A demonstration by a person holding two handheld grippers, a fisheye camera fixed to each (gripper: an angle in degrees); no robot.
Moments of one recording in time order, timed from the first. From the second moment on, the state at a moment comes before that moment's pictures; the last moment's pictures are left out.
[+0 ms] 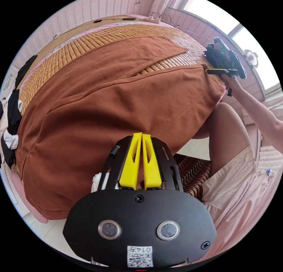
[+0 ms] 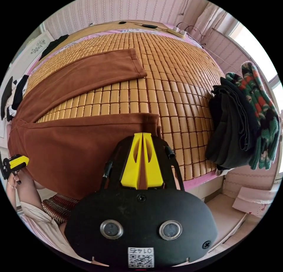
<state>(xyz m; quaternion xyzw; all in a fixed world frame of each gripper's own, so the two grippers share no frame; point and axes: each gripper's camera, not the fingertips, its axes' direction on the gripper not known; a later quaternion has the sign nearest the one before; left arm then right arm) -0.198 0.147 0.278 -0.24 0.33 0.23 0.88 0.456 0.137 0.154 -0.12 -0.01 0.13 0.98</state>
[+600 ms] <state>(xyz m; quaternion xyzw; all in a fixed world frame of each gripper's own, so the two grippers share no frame) -0.688 0.258 0.278 -0.16 0.28 -0.47 0.82 0.566 0.278 0.112 -0.15 -0.16 0.34 0.91</state>
